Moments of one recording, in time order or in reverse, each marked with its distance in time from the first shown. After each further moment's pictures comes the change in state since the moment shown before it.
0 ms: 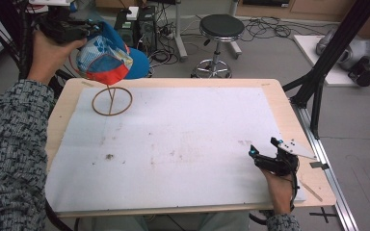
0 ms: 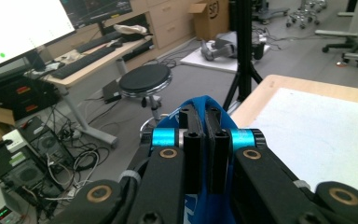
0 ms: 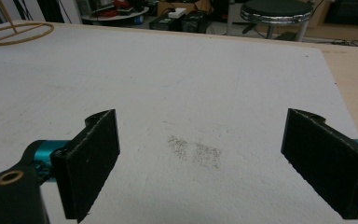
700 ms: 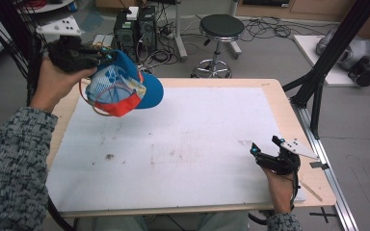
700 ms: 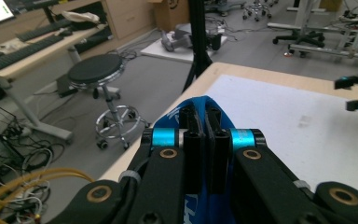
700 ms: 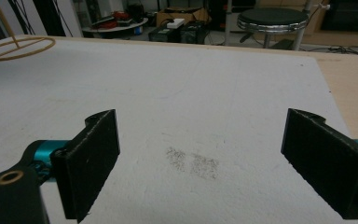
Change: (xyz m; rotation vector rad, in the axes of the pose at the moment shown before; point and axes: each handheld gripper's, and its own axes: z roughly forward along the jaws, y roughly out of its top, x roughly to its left) left arm -0.072 0.000 -0.020 0.028 -0.160 0.001; right arm -0.002 0.003 -0.003 -0.036 -0.007 0.022
